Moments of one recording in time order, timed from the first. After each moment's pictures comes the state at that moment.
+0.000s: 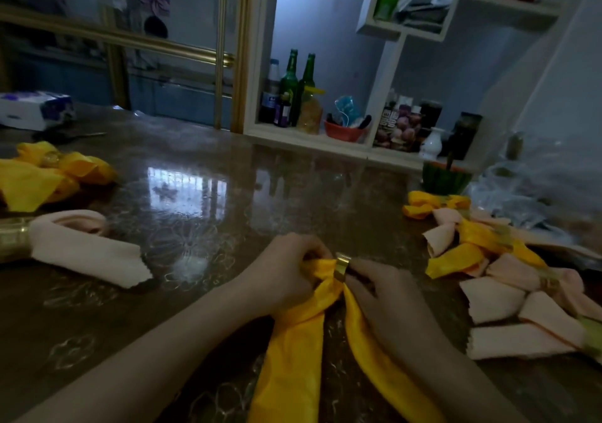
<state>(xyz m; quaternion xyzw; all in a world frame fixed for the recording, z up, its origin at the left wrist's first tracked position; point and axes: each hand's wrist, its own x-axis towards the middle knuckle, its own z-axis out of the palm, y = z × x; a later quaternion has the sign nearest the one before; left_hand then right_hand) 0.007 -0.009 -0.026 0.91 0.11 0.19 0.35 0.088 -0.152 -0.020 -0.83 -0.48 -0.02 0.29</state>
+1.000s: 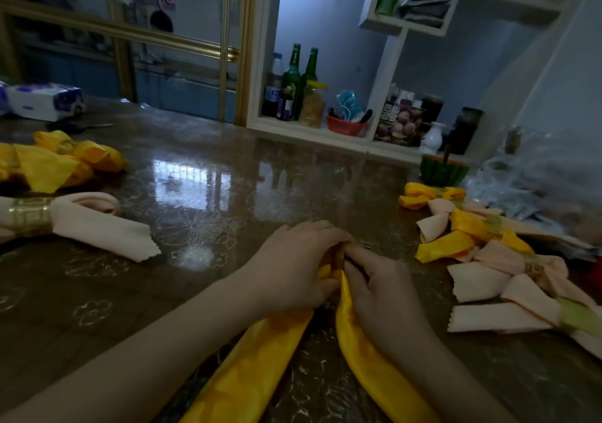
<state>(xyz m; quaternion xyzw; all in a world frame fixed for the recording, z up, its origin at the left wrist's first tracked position) -0.011 -0.047 -0.012 0.96 0.06 0.21 0.15 0.076 -0.165 -0.030 -0.75 -0.53 -0.07 0.38</state>
